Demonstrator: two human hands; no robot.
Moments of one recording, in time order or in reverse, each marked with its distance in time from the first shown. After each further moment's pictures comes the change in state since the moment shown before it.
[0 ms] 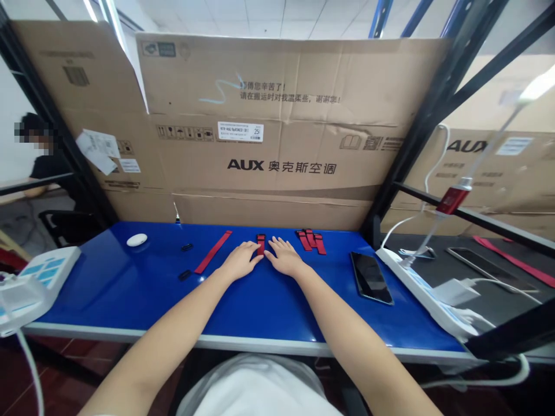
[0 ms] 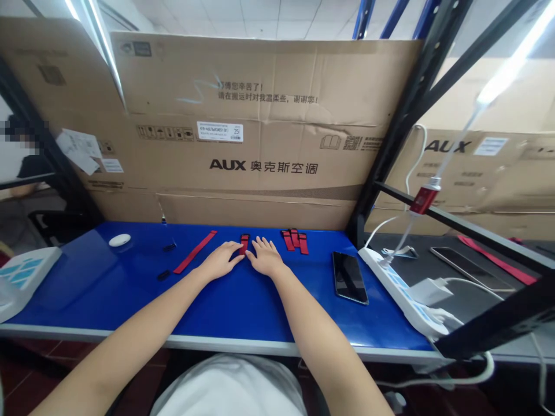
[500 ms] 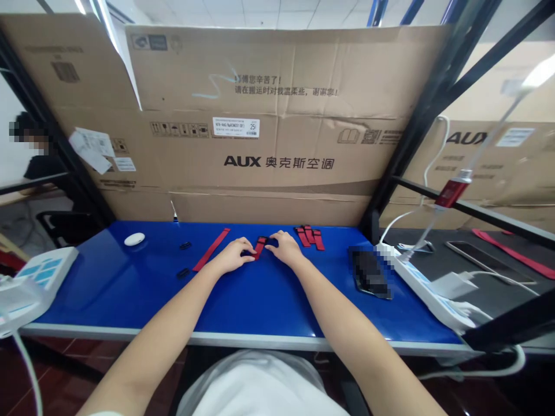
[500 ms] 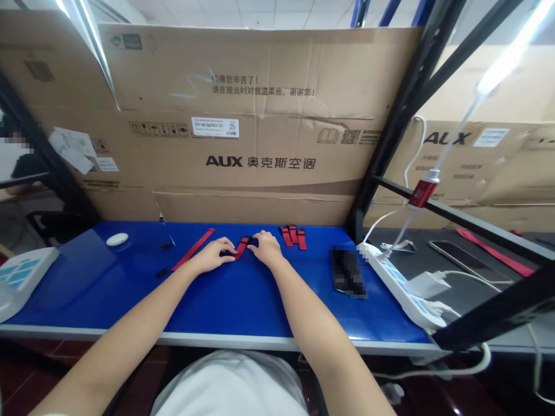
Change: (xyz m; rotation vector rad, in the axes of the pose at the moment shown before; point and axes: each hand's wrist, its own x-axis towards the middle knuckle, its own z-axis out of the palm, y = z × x) left_hand -0.001 -0.017 -0.015 -0.352 -0.055 0.011; right_hand 0.015 0.009 -0.006 0.086 0.283 -0.004
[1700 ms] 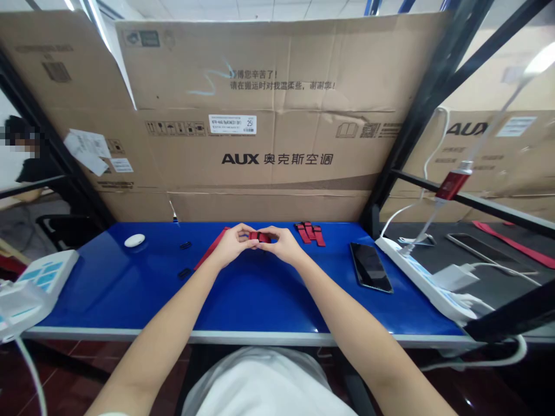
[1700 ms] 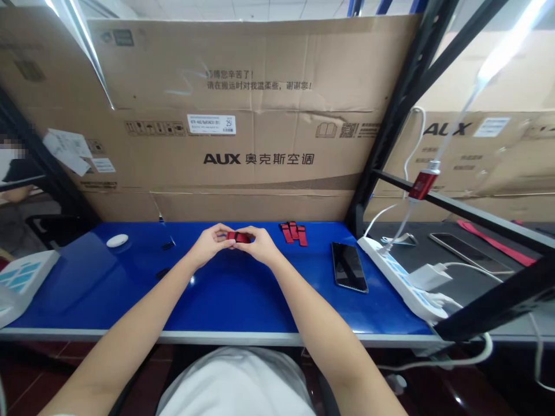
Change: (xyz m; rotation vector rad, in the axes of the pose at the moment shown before) left_hand 0.004 0.036 -0.016 -0.797 0.229 -0.101; right_hand -0.018 -0.042 -0.034 0.866 -0.004 -0.201
